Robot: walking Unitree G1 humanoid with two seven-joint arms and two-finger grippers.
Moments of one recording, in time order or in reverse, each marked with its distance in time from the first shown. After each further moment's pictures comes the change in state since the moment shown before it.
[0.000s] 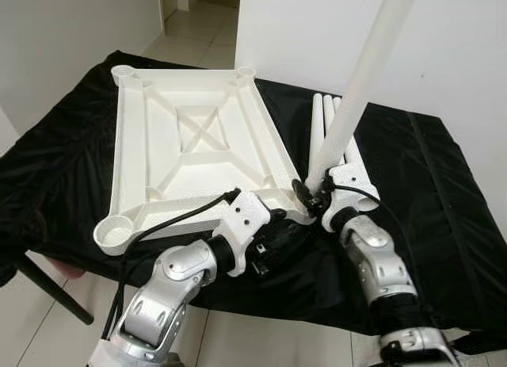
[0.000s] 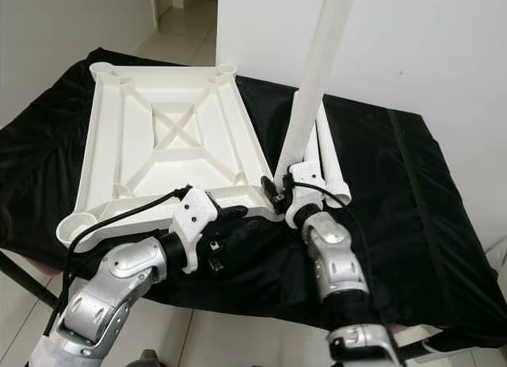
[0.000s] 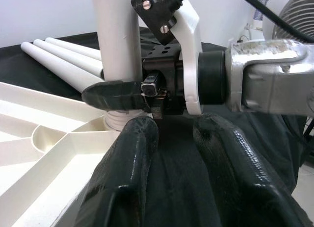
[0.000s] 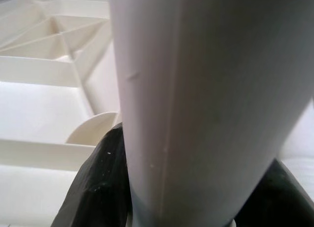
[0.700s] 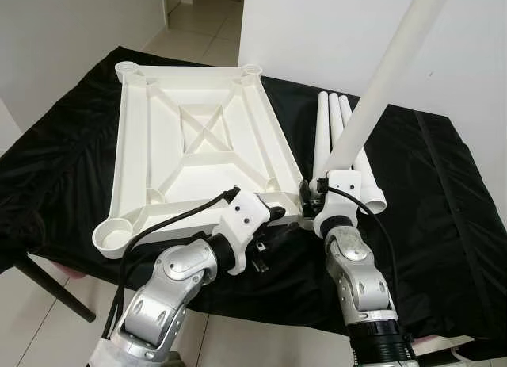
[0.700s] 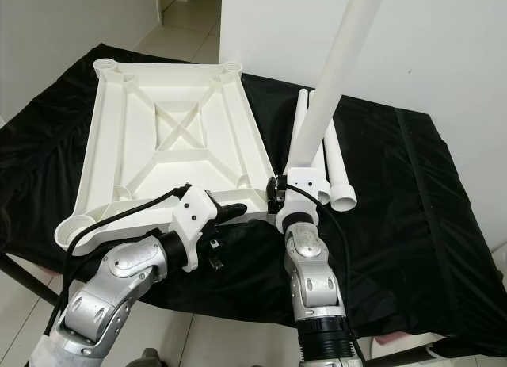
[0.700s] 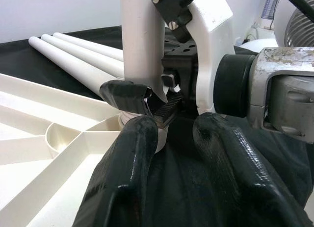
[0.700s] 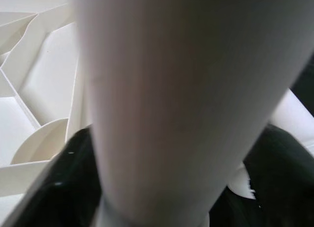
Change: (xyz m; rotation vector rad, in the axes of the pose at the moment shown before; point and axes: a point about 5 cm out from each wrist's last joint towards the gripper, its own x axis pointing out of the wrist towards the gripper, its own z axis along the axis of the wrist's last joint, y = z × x) left arm 0.000 0.000 0.001 0.002 -0.002 0.000; right arm -0.016 0.011 0.007 0.022 0.025 -0.260
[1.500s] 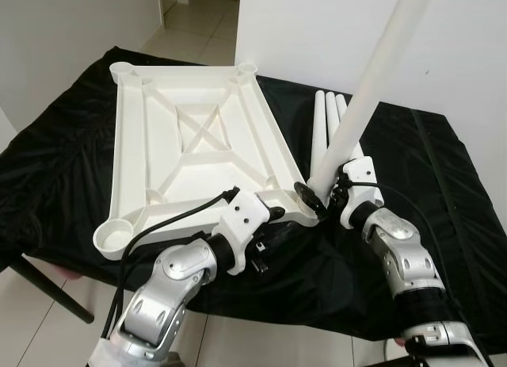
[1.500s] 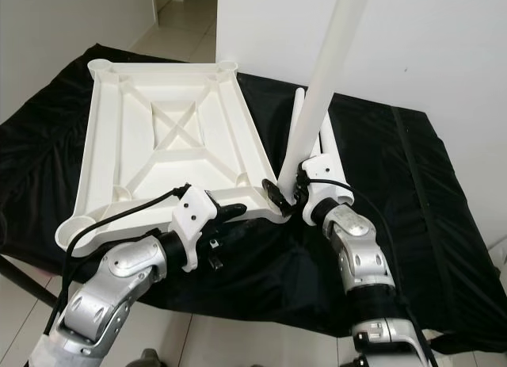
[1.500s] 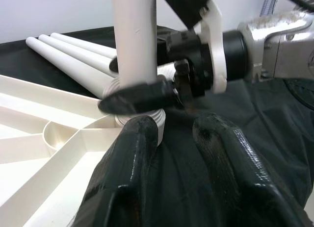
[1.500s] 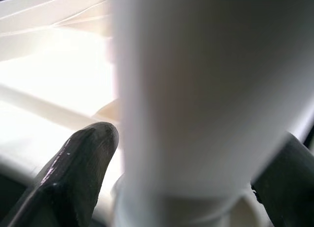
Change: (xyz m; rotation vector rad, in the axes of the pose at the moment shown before) left arm 0.000 0.000 0.000 0.002 0.002 0.001; right arm 0.024 -0.033 -0.003 -0.144 -0.001 0.681
